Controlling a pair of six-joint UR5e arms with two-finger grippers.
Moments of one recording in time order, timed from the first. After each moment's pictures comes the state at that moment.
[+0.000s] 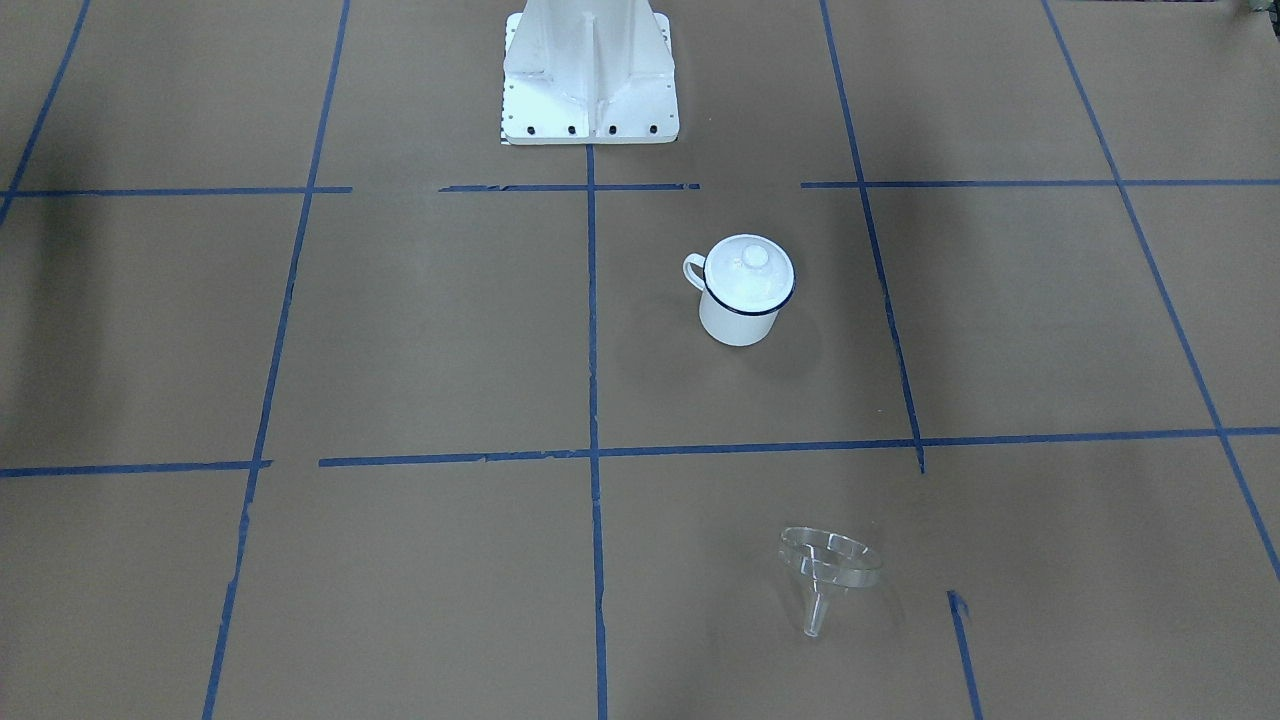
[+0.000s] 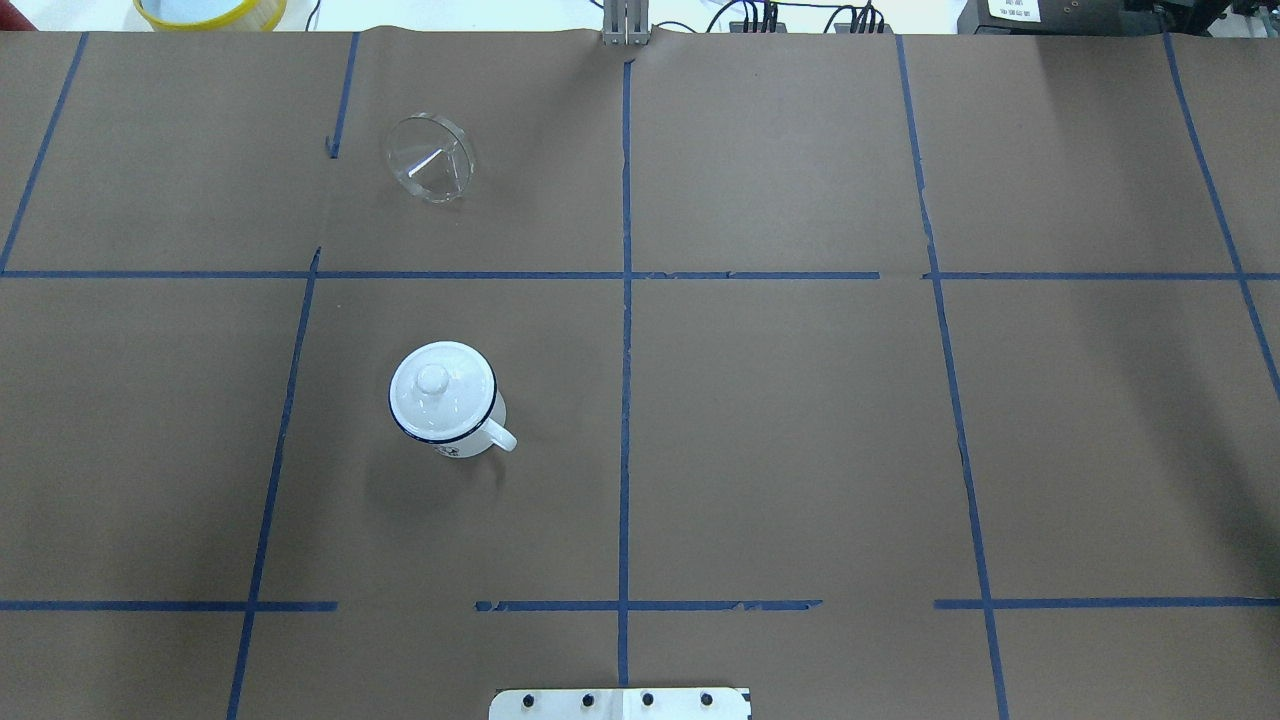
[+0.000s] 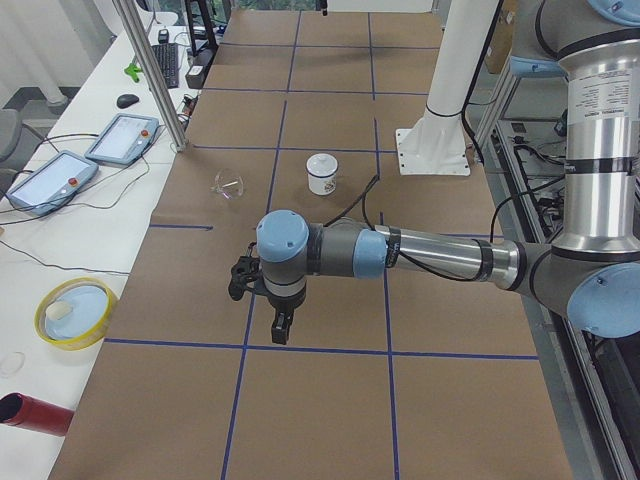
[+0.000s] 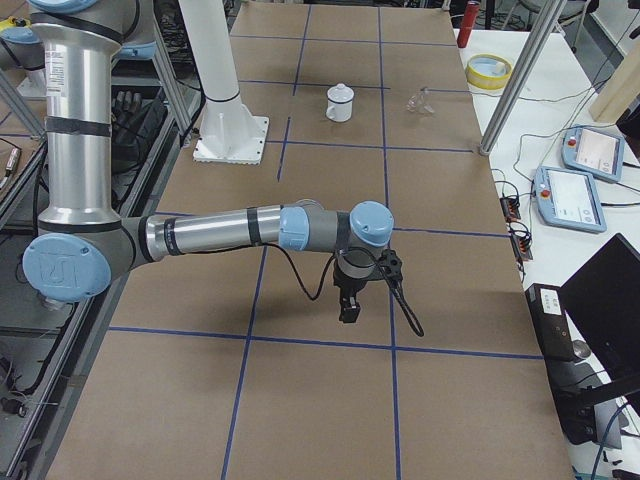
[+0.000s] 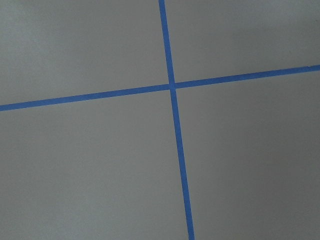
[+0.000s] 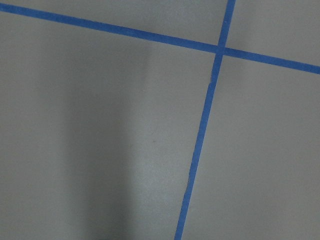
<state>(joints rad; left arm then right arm) -1.61 -1.49 -1.79 -1.48 -2.36 0.13 1.45 -1.63 1.79 -1.79 2.31 -0.13</state>
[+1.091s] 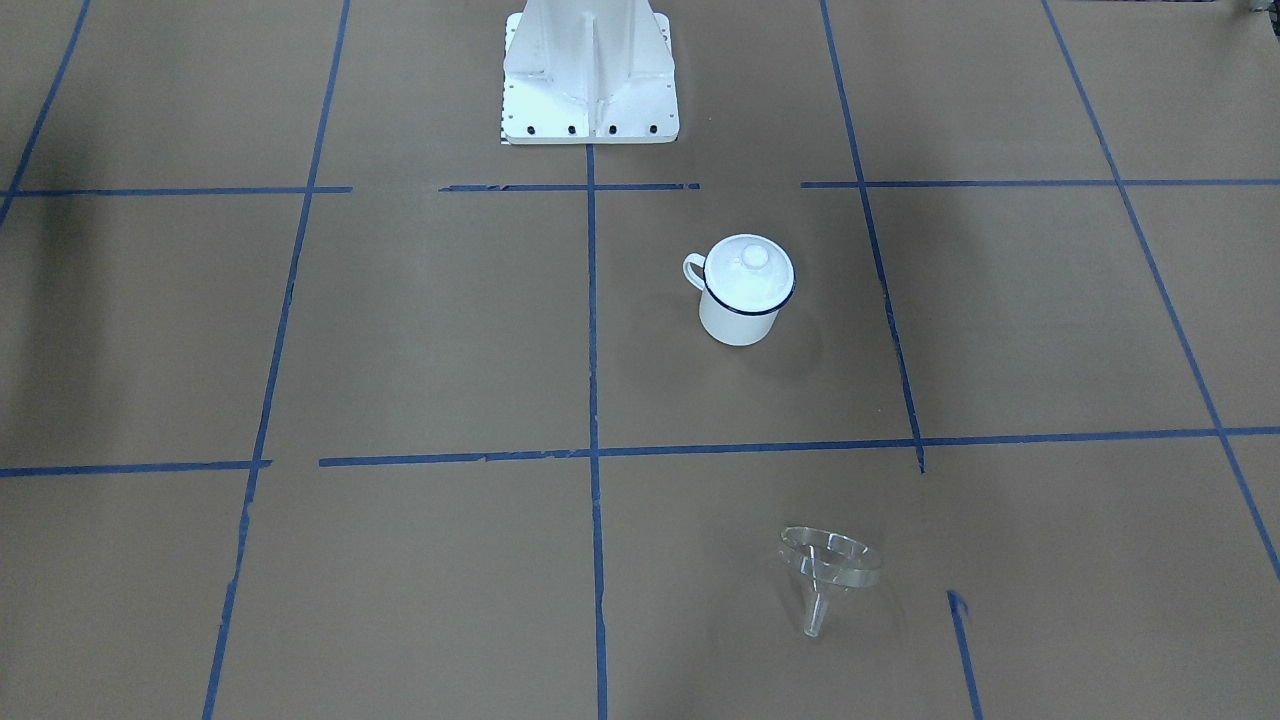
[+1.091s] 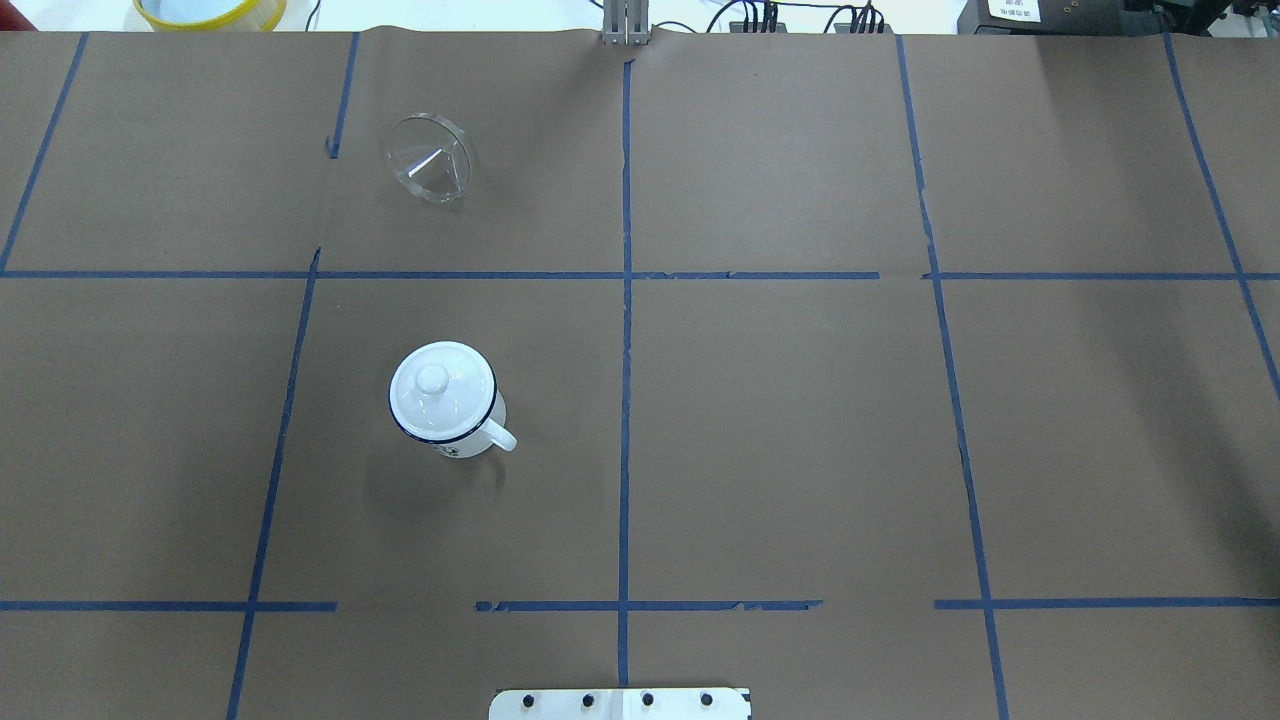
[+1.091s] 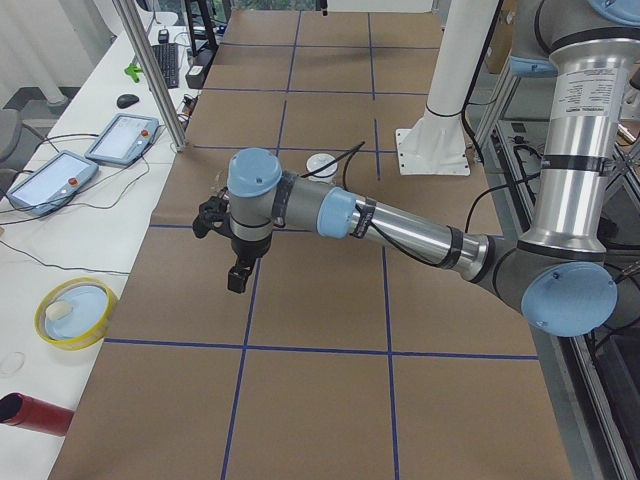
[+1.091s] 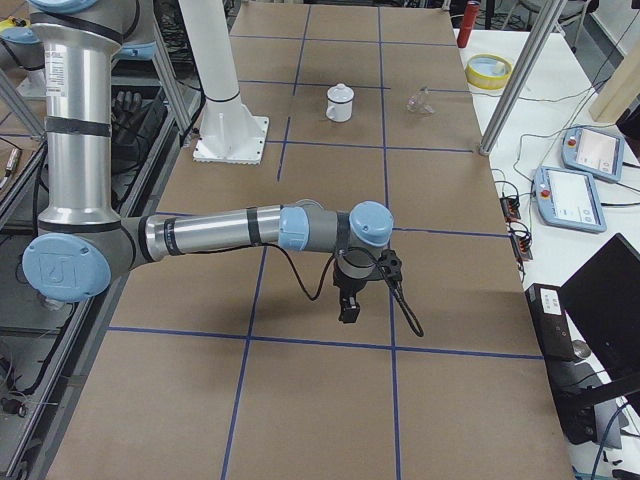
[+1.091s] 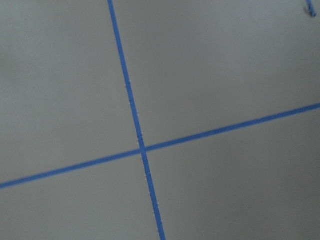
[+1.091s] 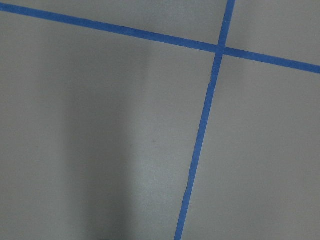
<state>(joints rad) -1.60 -1.66 -1.82 -1.57 -2.36 0.08 1.45 -1.63 1.79 -1.79 2.31 -0.13</state>
